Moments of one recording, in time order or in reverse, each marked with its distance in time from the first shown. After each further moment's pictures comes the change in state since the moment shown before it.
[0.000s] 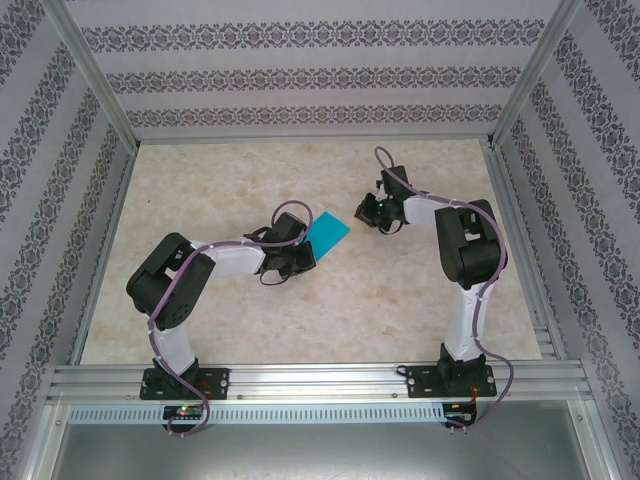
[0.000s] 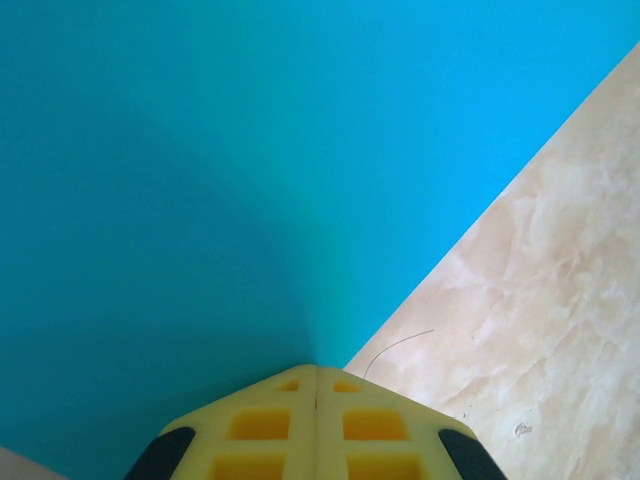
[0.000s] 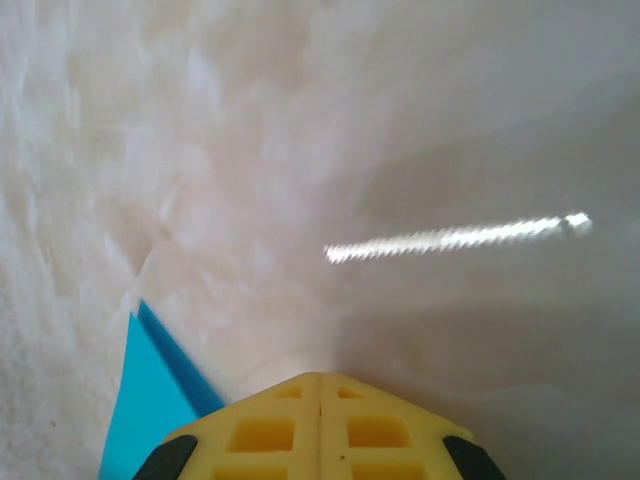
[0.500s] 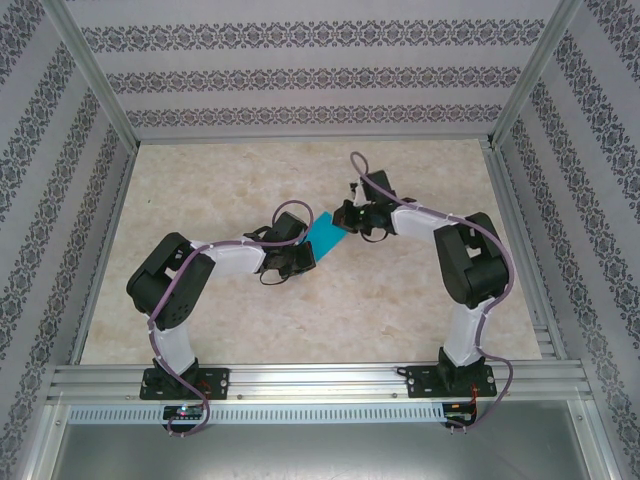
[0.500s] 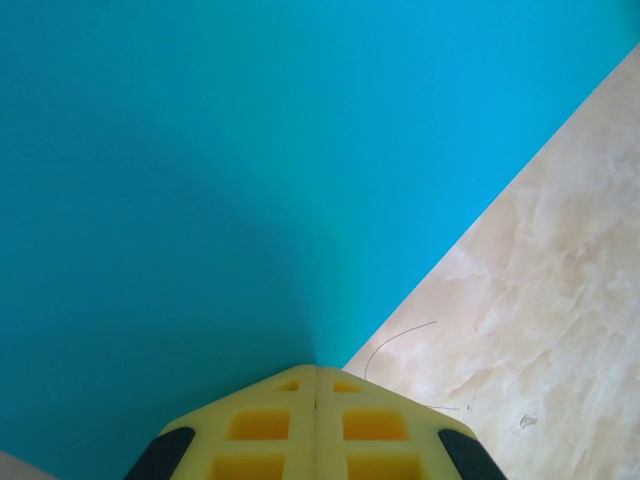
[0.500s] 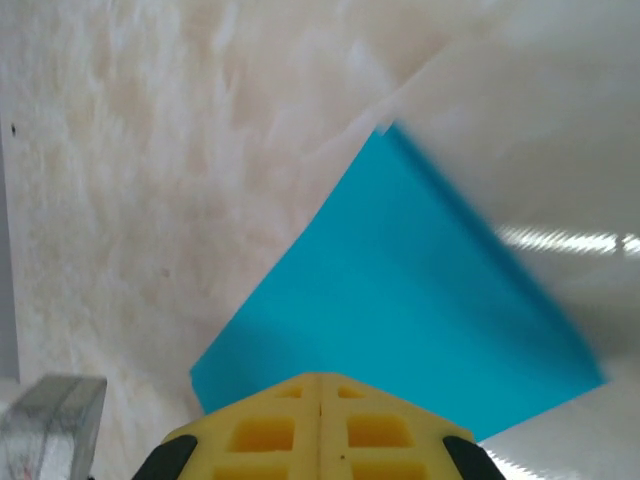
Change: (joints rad) left arm 0.000 0.000 0.011 -0.025 0.008 0.024; right arm 0.174 -0.144 -0.101 0.039 -0.064 -0.041
